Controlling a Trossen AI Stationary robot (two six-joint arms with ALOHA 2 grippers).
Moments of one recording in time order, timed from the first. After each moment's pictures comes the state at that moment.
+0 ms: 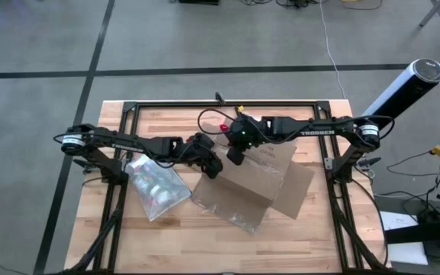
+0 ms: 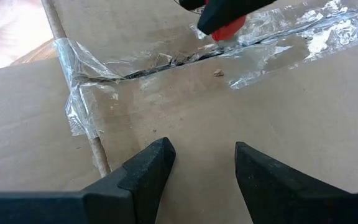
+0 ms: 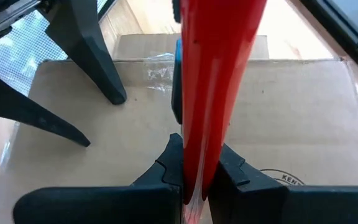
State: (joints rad) left arm 0.03 1.56 0.98 -0.24 -0.23 -0.64; right arm -0.17 1.67 1.31 -0.50 0.05 0.26
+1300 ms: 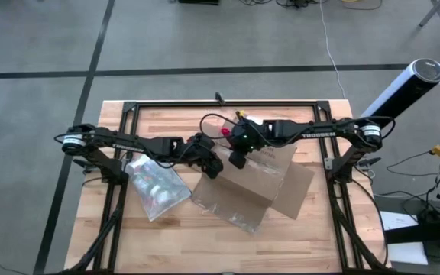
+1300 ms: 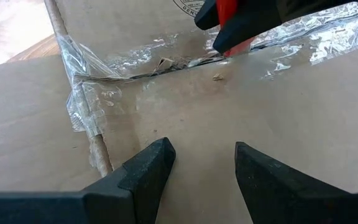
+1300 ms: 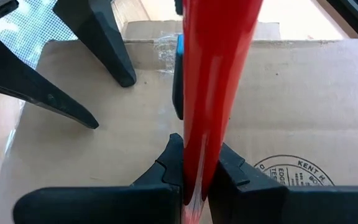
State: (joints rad) left arm 0.03 1.56 0.98 -0.23 -0.22 -0.65; right arm -0.16 1.65 1.25 -0.51 0.05 0.27
